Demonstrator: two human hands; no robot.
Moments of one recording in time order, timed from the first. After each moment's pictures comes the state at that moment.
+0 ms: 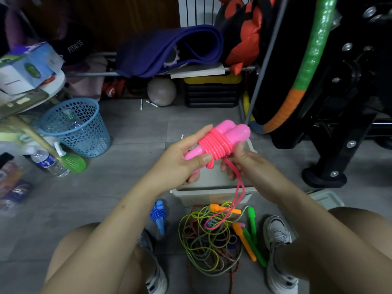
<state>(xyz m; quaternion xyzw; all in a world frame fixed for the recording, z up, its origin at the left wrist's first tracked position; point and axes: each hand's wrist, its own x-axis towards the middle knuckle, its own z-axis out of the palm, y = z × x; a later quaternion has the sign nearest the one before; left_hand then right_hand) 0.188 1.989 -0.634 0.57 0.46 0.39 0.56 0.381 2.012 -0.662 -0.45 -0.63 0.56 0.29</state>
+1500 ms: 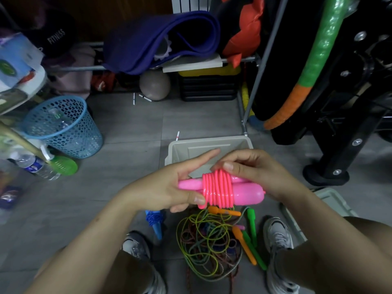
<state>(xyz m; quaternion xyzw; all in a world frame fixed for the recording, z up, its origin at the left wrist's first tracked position) 0.164 2.020 -0.638 0.62 0.35 0.18 0.68 0.390 2.054 -0.650 -0.33 -0.62 0.63 0.31</state>
